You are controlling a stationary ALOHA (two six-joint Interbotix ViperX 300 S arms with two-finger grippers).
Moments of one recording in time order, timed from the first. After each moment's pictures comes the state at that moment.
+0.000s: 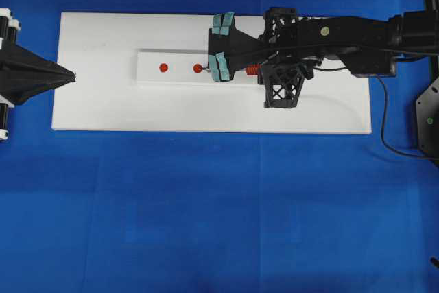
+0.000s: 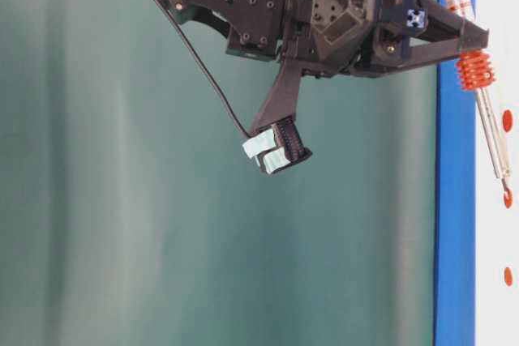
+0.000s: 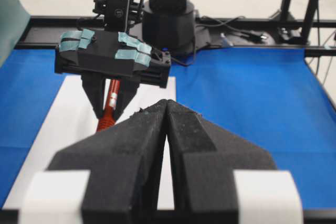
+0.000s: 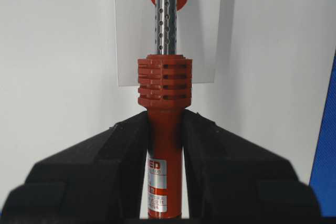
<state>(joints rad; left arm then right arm) -0.01 -0.97 1.21 0.00 -0.32 0.00 -0.16 0.10 0.40 -0.18 0.82 0.12</state>
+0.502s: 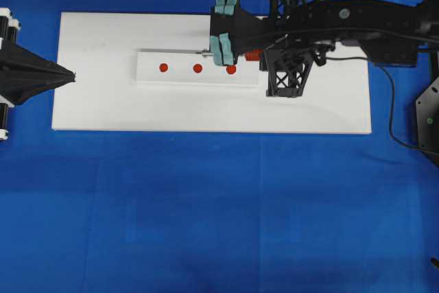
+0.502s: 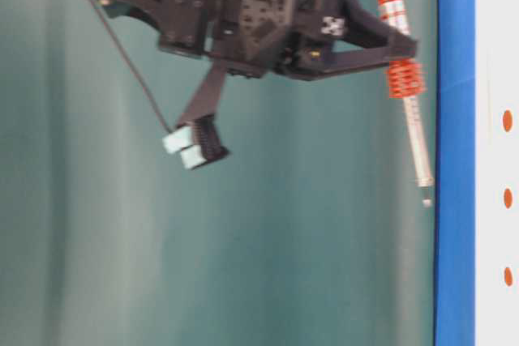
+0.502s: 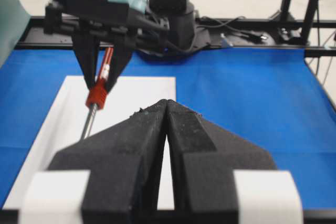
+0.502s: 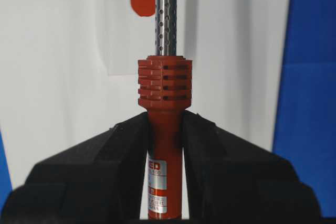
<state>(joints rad) -0.01 -0.97 1.21 0.00 -0.32 0.00 -0.16 0.00 0.31 -0.20 0.97 0.11</state>
